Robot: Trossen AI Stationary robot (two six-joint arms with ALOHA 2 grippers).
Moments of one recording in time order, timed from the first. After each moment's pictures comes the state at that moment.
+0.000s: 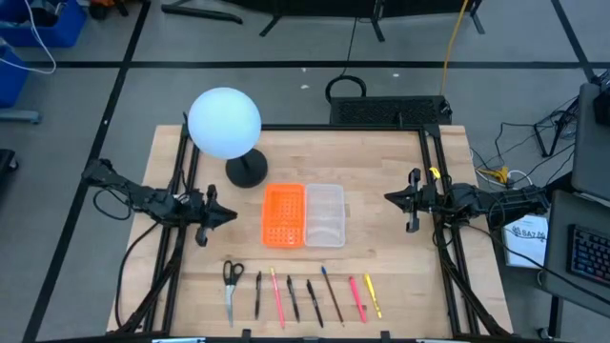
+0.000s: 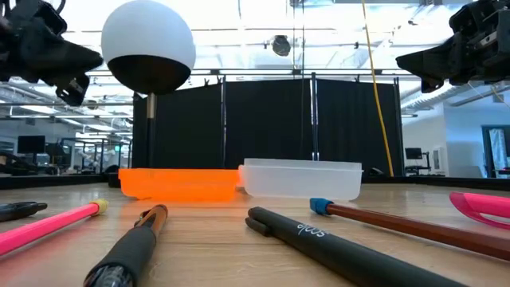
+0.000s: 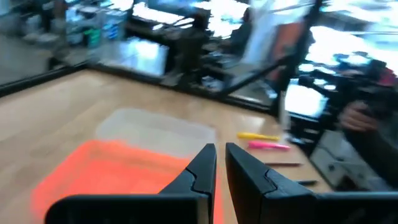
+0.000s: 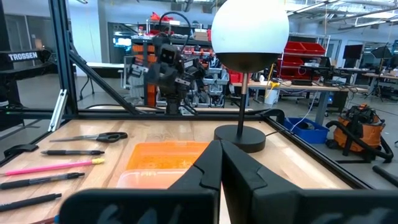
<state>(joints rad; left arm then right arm) -0.47 0.13 0.04 0.04 -0.44 -0.31 0.14 0.01 0.01 0.07 0.26 -0.06</state>
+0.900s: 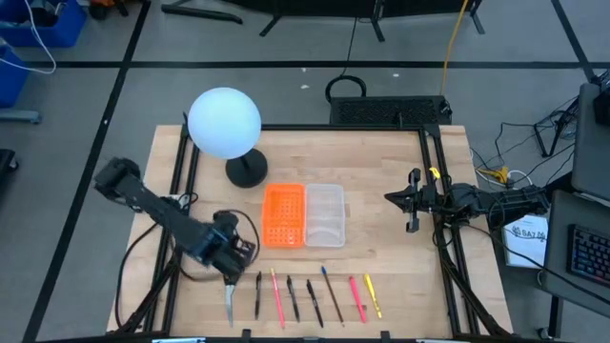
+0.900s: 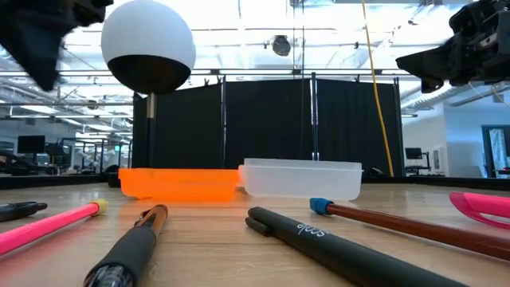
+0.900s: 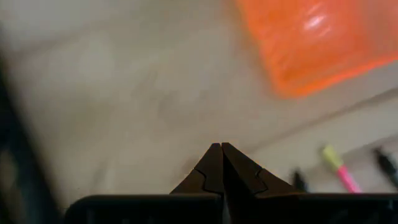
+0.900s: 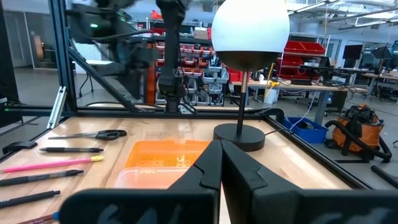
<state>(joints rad) -0.60 1.54 1.22 -1.34 -0.23 -1.84 0.14 0.01 0.01 0.07 0.26 -0.07</state>
